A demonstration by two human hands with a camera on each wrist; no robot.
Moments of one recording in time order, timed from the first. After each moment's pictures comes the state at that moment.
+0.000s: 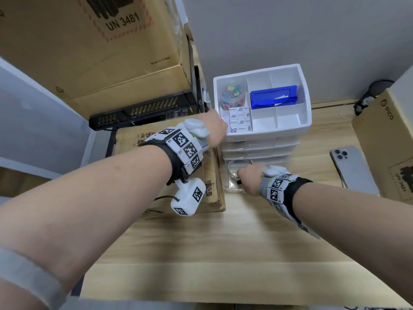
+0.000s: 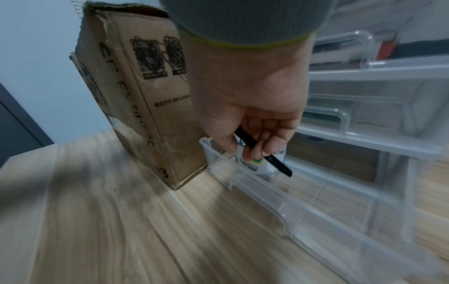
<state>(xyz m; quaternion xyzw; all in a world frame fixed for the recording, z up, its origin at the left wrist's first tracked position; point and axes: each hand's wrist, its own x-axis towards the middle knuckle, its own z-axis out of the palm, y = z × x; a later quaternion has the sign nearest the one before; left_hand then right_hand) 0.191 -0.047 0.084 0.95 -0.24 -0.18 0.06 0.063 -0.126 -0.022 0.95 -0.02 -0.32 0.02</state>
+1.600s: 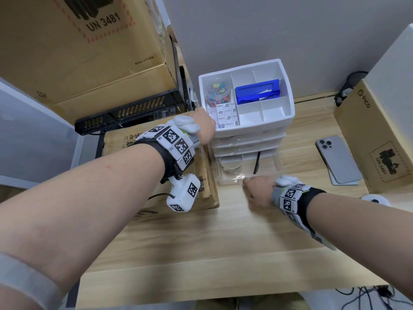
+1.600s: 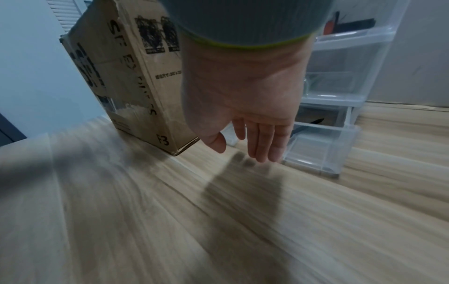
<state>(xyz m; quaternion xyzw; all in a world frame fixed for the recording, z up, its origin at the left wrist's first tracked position) 0.163 -0.054 0.119 0.79 -0.45 -0.11 -0.40 0.000 -0.147 -0.073 0.95 -0.05 -0.31 -0.08</state>
